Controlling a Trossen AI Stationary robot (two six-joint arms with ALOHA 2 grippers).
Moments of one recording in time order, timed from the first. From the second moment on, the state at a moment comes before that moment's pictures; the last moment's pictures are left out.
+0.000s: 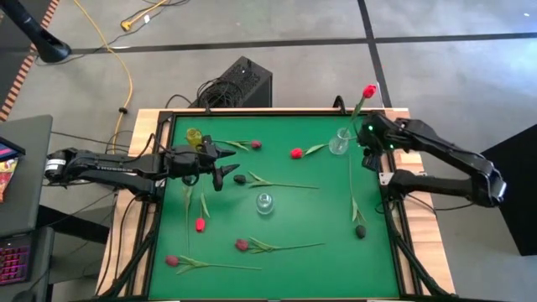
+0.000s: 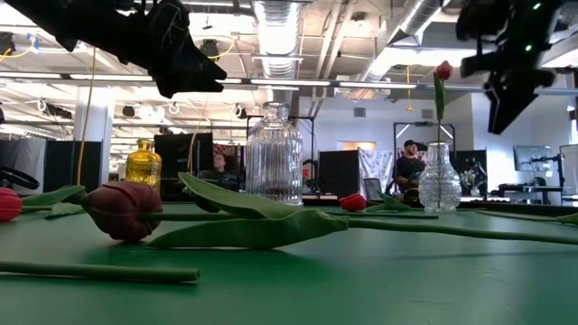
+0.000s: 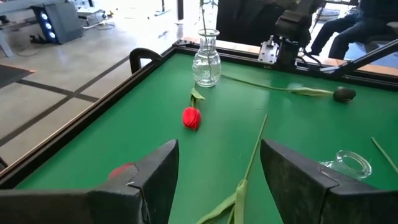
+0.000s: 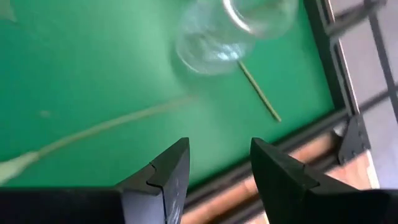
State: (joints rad) left arm 0.11 0.94 0.47 0.19 -0.22 -0.11; right arm -0.66 0.87 0.85 -1.17 0.19 -0.31
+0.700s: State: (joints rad) left arm 0.11 0.94 0.47 0.15 -0.22 -0.12; right arm -1.09 0.88 0.88 -0.98 -0.15 -0.20
